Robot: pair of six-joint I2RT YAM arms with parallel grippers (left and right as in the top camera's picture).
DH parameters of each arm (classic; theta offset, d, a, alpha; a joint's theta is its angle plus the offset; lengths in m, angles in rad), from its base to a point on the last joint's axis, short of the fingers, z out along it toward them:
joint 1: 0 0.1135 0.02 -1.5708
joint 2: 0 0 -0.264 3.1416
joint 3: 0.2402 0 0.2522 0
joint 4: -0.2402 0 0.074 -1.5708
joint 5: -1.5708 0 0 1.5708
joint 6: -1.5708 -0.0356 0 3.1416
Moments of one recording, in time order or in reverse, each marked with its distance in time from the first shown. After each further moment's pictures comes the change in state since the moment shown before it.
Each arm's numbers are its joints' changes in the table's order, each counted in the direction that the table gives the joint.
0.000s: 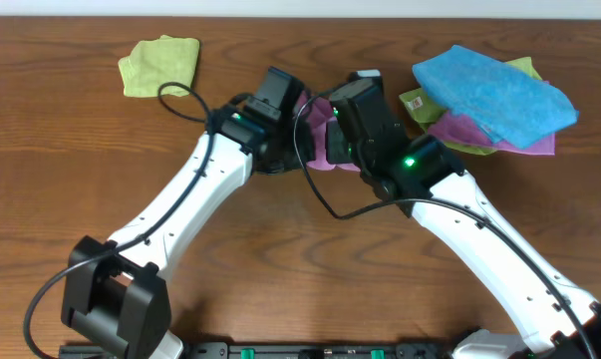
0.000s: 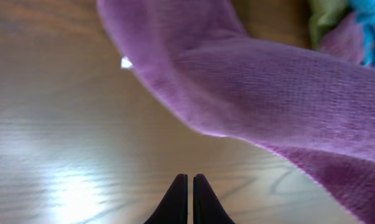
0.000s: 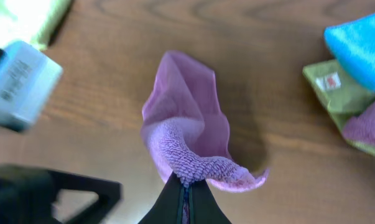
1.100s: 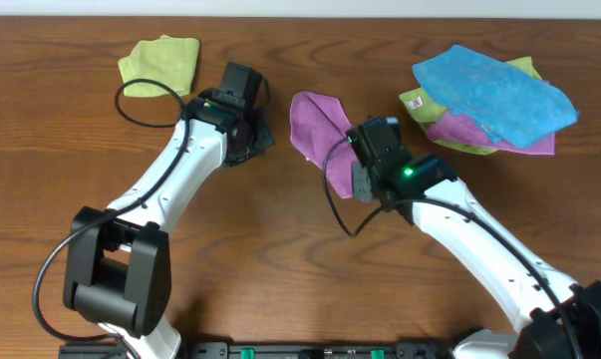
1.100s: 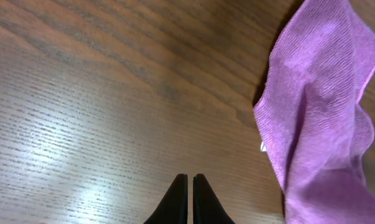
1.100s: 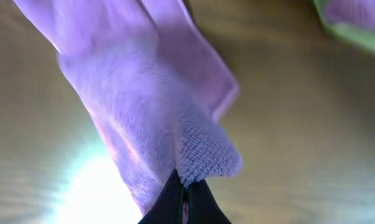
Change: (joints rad) left arm 0.188 0.086 -0.070 0.041 0.173 0.013; right arm -0.082 0.003 -0.267 -0.108 0.015 0.002
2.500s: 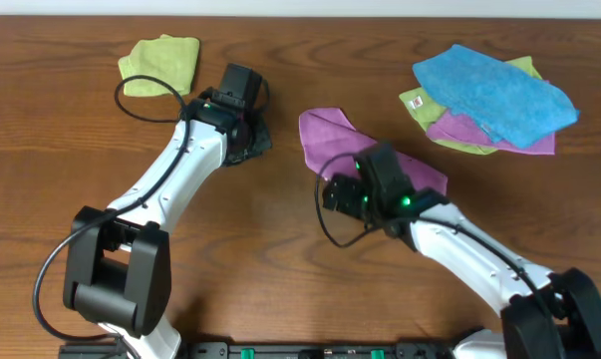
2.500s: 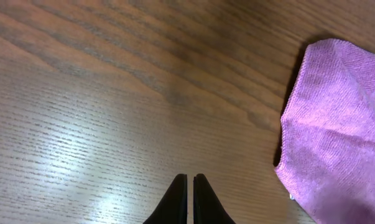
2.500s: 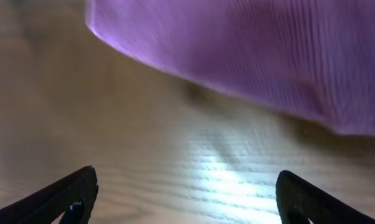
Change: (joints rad) left arm 0.003 0.000 -0.009 0.006 0.031 -0.085; right arm -0.026 0.000 -0.341 0.488 0.396 -0.387
